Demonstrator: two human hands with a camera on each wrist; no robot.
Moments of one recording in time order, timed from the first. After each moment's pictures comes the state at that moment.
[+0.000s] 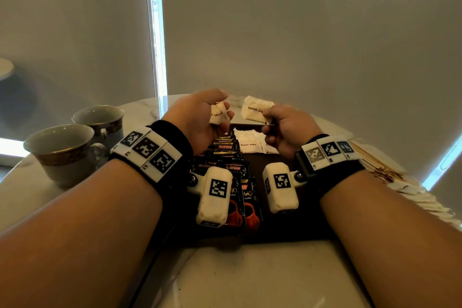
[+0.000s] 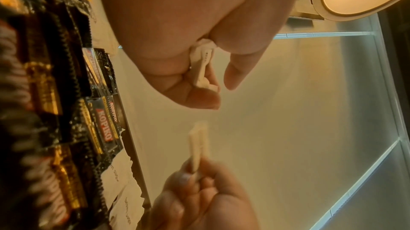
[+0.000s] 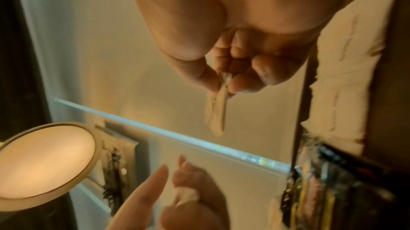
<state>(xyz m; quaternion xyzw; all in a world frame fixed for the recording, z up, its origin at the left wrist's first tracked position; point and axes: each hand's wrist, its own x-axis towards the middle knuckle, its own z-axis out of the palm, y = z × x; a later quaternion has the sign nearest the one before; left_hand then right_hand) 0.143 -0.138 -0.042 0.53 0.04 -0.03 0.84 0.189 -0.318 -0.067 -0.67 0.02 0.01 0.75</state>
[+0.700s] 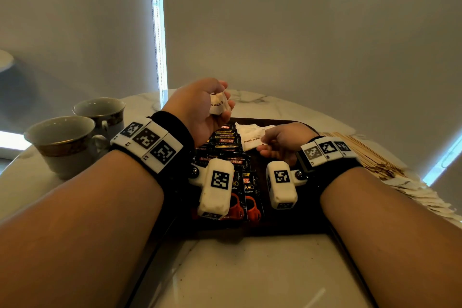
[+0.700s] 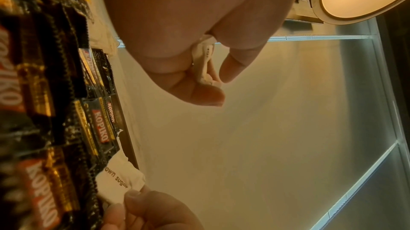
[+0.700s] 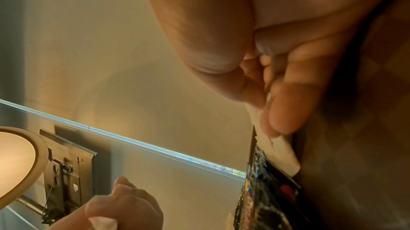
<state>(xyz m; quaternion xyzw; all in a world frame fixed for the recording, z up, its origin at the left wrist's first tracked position) 0.143 -0.136 -0.041 0.51 0.03 -0.01 0.86 0.195 -0.328 -0.089 -0.75 0.13 0.12 0.64</state>
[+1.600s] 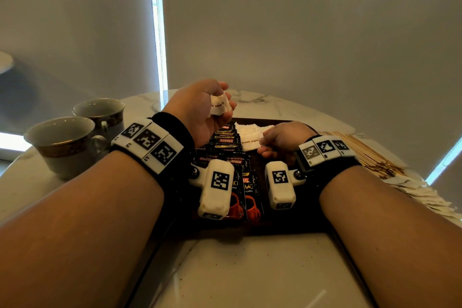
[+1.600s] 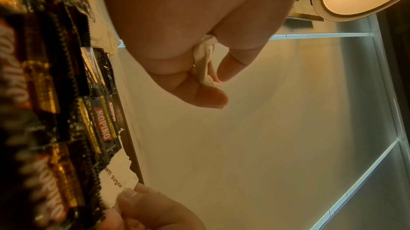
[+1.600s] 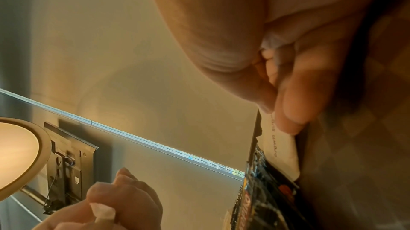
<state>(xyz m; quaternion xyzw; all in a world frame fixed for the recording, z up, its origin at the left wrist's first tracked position) 0.140 -0.138 -0.041 0.53 0.03 -0.01 0.85 0.191 -0.325 -0.076 -0.80 0.12 0.16 0.57</state>
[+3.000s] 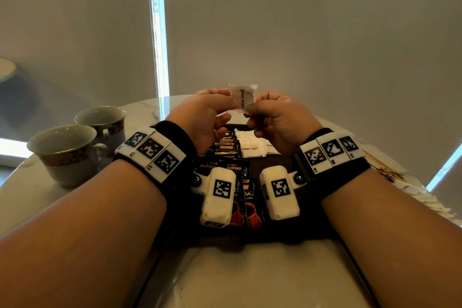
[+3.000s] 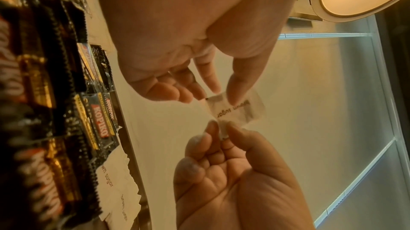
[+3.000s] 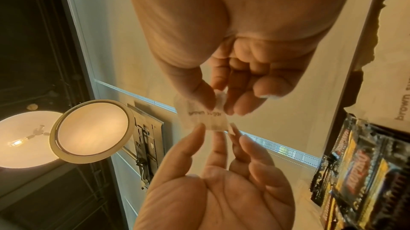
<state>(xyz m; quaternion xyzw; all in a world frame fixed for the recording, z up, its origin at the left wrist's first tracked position) 0.144 -0.138 -0.046 0.60 0.00 0.00 0.80 0.163 -0.299 -0.043 -0.69 -0.12 0.02 0.72</state>
